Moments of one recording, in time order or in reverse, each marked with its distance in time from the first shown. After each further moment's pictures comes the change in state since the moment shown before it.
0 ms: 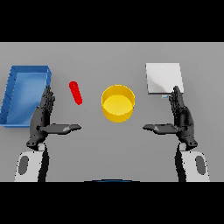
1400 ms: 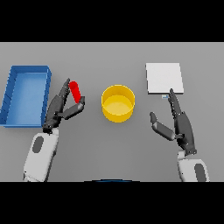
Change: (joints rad) left arm -0.232 0.021 -0.045 0.278 -0.163 0.016 0.051; right arm 0.088 -0.055 0.114 -0.126 0.195 -0.021 -0.075
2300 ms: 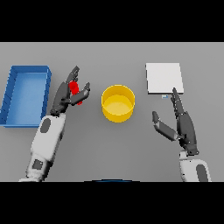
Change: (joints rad) left arm -0.250 -0.016 0.091 0.326 0.024 0.017 -0.147; right arm 0.008 -0.006 -0.007 -0.022 0.004 -0.011 -0.004
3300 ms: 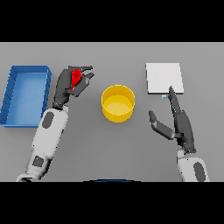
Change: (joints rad) left arm -0.046 0.015 -0.075 -0.124 -0.066 0.127 -0.014; right arm -0.023 0.001 0.015 0.021 0.030 -0.005 -0.023
